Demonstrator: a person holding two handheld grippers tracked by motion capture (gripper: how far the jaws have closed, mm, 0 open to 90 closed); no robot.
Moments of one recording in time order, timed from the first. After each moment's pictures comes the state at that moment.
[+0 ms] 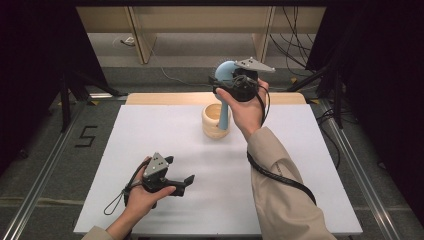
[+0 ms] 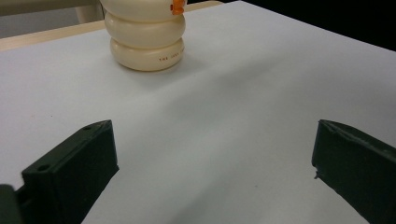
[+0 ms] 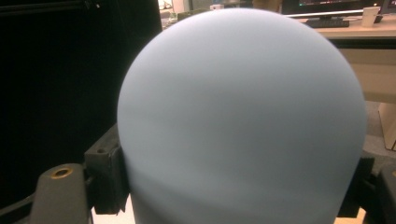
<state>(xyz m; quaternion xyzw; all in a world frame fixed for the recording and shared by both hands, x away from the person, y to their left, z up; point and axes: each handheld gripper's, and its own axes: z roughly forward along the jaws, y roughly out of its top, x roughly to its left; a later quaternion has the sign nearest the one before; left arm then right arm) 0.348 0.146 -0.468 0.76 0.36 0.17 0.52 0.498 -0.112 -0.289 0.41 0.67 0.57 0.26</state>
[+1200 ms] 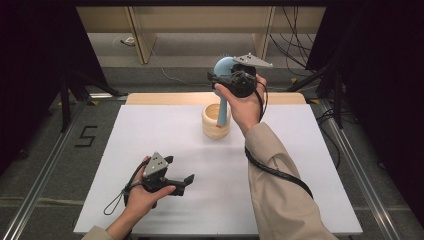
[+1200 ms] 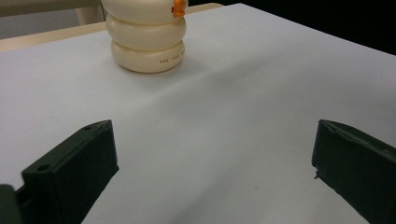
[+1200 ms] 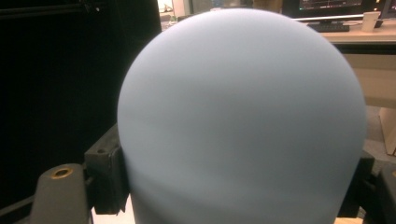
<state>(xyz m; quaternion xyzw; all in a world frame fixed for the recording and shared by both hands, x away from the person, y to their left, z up) 0.348 0.146 -0.467 0.75 0.37 0.17 0.52 0.511 -0.108 -0.287 0.40 0.66 0.57 0.27</state>
